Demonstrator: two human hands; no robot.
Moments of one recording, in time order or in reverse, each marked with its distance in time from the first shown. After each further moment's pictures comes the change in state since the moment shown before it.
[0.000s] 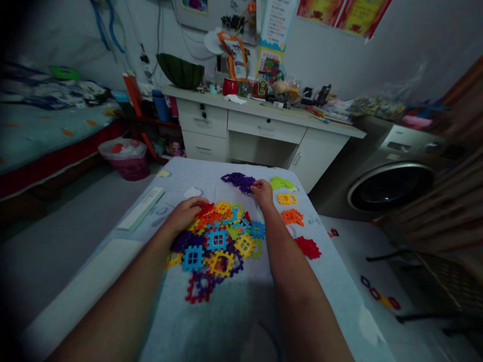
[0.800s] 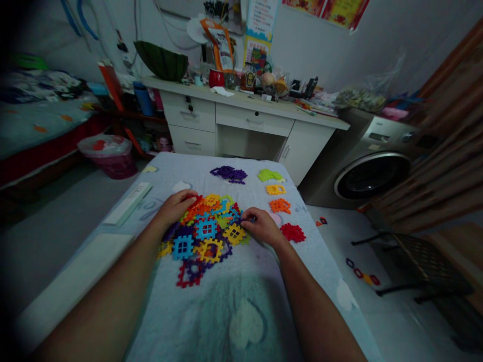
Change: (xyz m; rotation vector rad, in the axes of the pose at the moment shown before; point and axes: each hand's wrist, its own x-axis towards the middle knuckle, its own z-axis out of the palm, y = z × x) left_hand 0.004 -0.015 0.004 0.150 0.019 0.070; right_hand -0.145 -0.027 -0.081 -0.273 -0.524 -0.120
